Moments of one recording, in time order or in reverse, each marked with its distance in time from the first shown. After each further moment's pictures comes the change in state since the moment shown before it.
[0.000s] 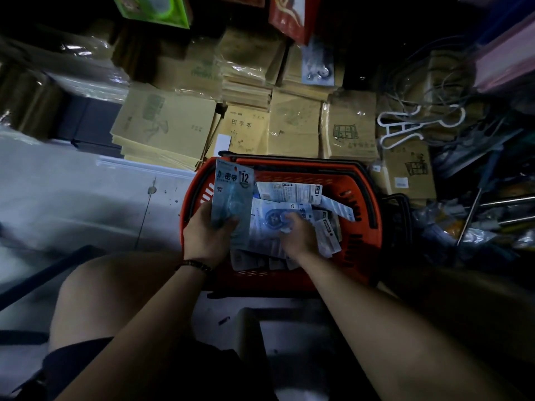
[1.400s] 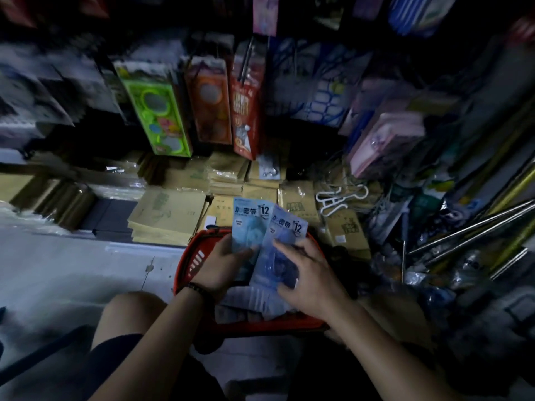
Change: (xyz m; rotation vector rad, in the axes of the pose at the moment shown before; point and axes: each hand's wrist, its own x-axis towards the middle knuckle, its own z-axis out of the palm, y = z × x) left_hand -0.127 0.134 -0.017 -0.427 -0.426 0.083; right_hand -0.202 -0.052 -0.205 -0.184 0.167 -0.639
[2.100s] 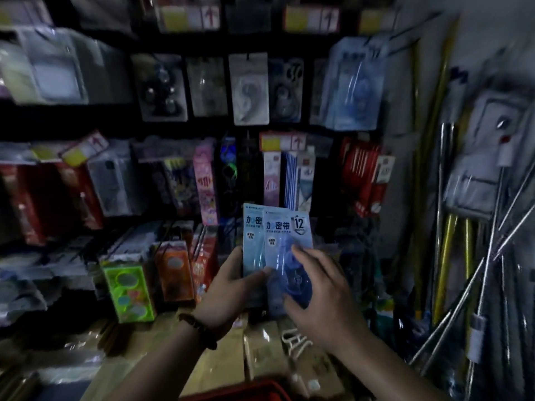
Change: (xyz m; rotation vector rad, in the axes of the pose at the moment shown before) left_hand -0.081 0.255 0.132 0.046 -0.295 0.588; right_hand 0.001 -0.077 -0.260 -0.167 0.707 -0.246
